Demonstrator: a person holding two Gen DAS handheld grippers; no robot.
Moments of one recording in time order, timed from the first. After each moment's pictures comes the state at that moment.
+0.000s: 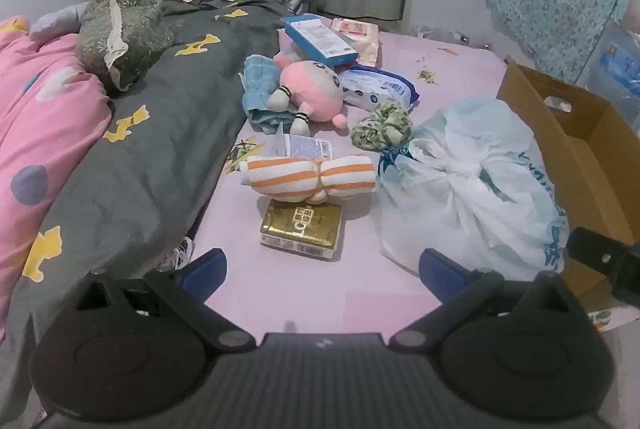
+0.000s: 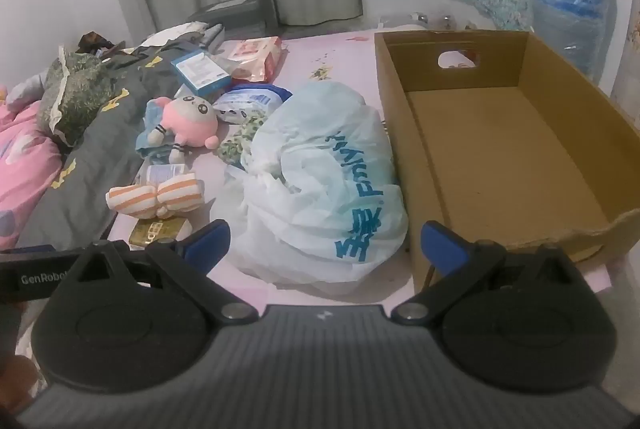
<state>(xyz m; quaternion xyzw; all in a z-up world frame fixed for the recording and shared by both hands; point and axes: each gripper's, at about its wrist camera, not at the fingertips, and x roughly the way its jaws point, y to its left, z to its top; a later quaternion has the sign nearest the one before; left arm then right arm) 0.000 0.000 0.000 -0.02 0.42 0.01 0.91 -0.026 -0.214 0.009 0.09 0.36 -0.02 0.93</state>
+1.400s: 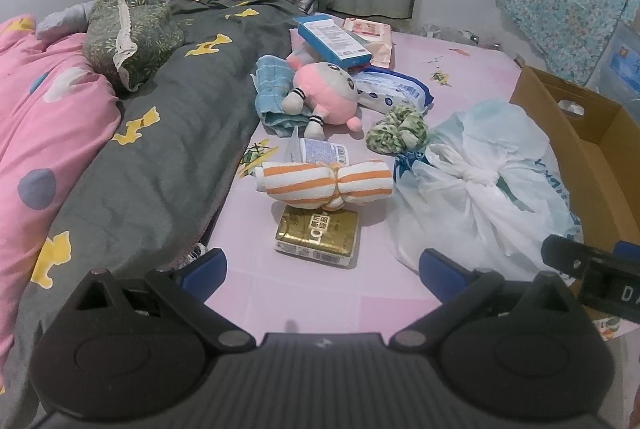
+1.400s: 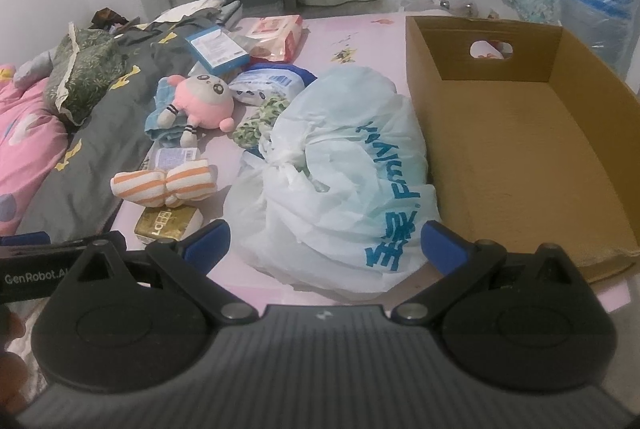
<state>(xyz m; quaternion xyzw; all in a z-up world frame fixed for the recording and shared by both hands) 0.007 0.008 0.001 -0.02 0.43 0.03 0.90 0.006 -0.198 -0.005 0.08 0.39 0.02 0.92</state>
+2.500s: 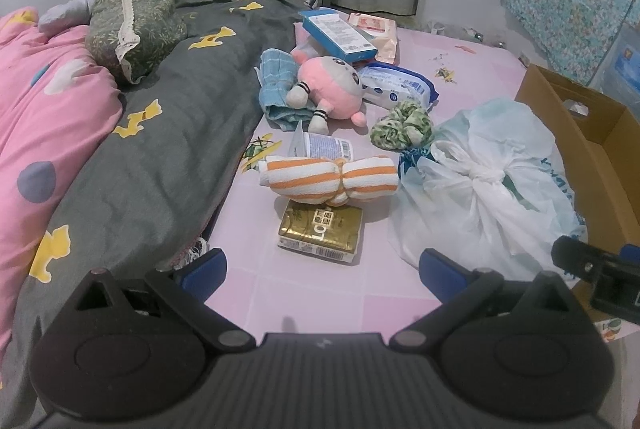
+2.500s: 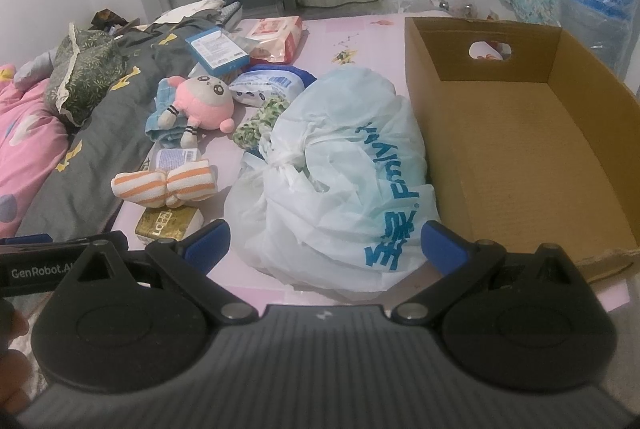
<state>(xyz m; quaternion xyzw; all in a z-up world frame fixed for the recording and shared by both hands) 0.008 0.012 -0.003 -0.02 0.43 0.03 0.90 0.003 -0.199 -0.002 0.08 0.39 0.01 0.92</state>
